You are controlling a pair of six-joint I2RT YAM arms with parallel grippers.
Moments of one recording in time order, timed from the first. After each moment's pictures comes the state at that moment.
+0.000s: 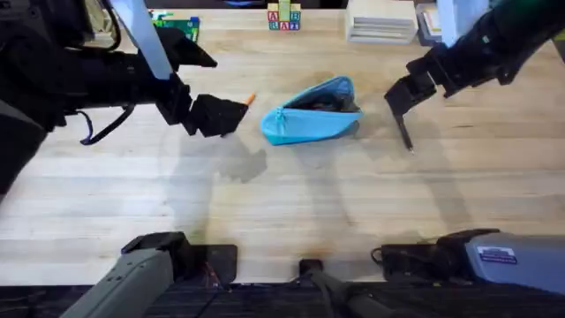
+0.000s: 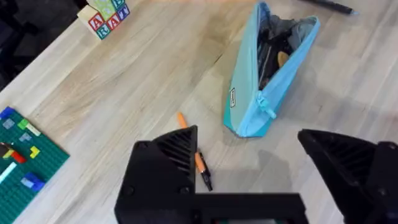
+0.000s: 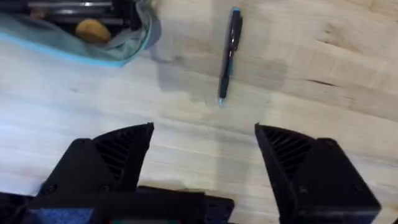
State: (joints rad) left arm 0.11 1.07 0.97 -0.83 0.76 0.79; right arm 0.18 1.47 1.47 -1.41 0.03 -0.16
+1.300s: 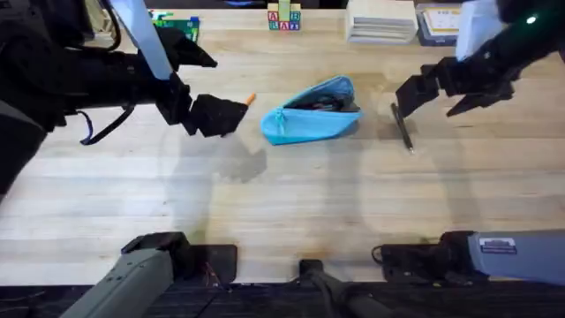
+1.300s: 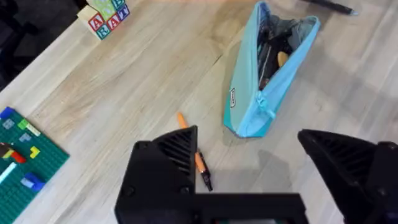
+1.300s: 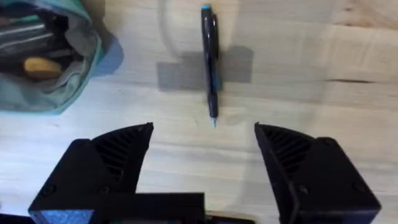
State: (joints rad) left arm 0.11 1.07 0.97 -0.83 0.76 0.79; right arm -0.05 1.53 1.30 -1.23 -0.07 -0.08
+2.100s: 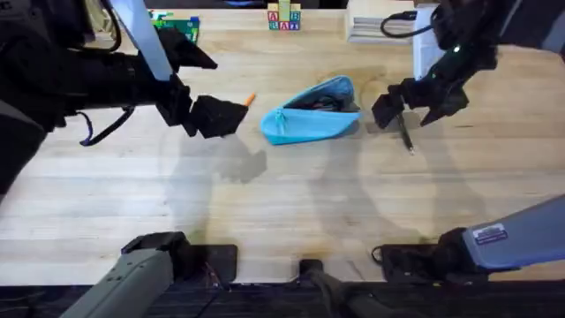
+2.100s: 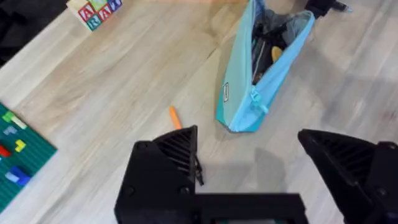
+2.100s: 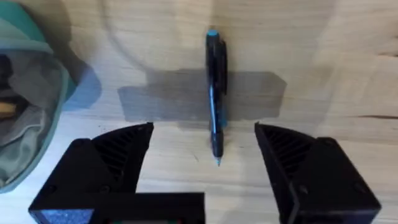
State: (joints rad) left arm 0.11 1.07 0.97 -0.84 0.76 0.79; right arm 0.01 1.74 1.22 -1.04 -0.01 -0.06
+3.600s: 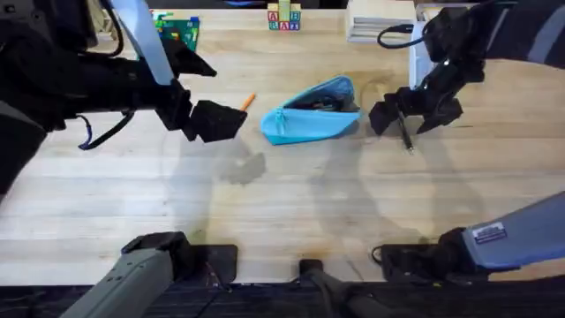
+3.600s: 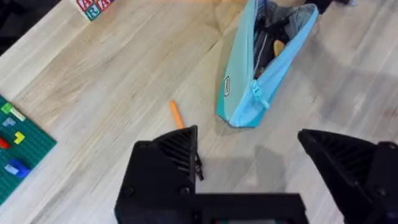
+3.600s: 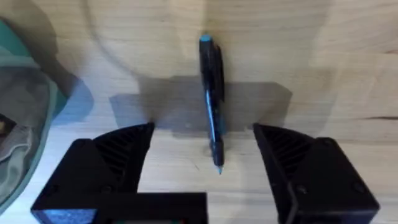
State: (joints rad) left arm 0.11 1.07 0.97 -0.88 0.74 0.79; right arm 0.01 1.76 1.15 -0.96 0.00 0.01
